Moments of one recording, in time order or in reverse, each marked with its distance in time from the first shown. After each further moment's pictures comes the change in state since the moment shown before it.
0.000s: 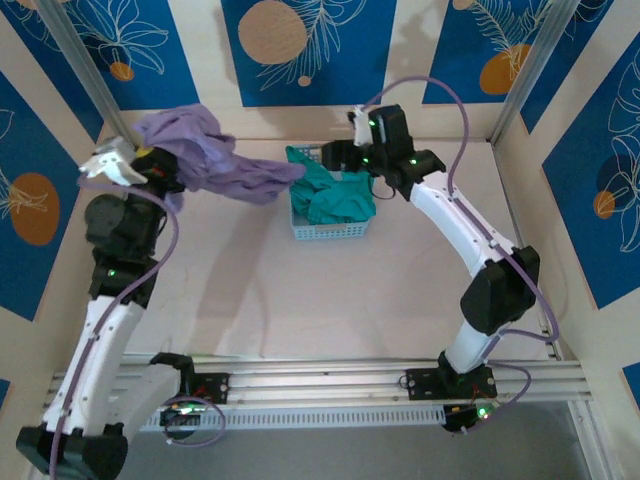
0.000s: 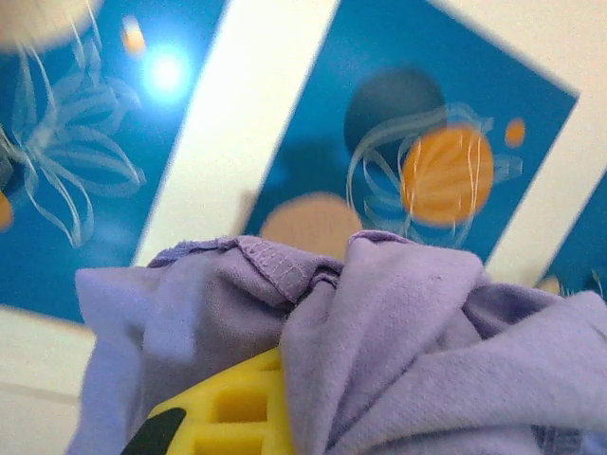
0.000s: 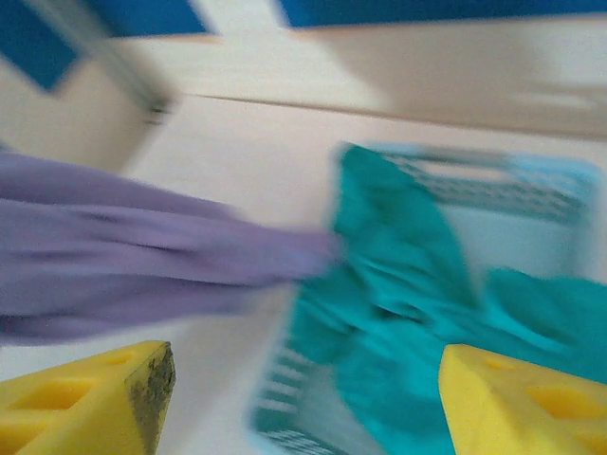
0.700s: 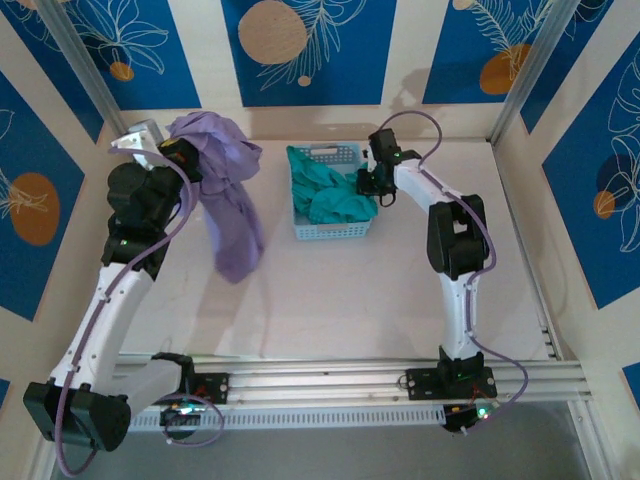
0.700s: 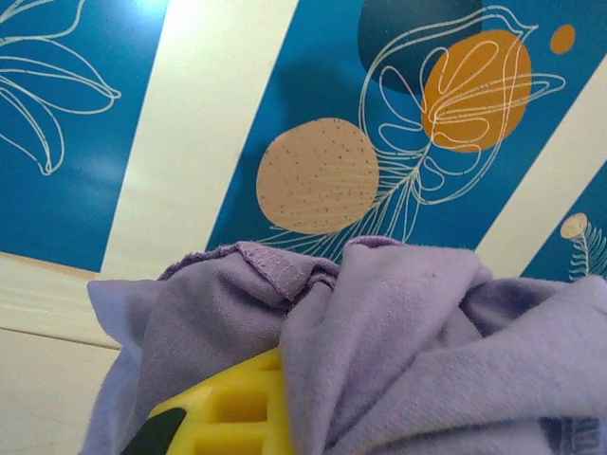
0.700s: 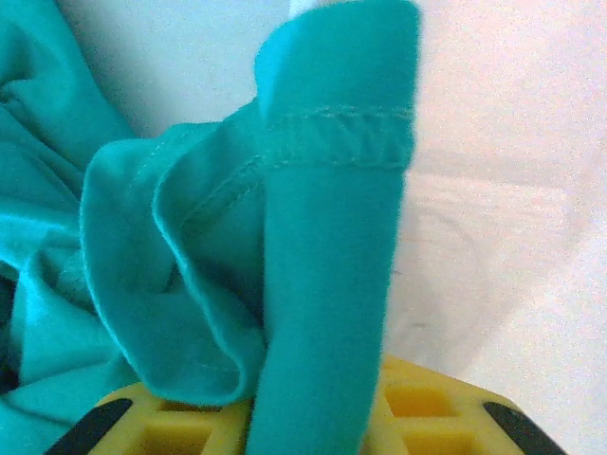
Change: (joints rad) left arm 0.001 0.191 0.059 -0.092 0.130 -0.024; right arm -0.151 0.489 0.188 -0.182 0.103 -0.080
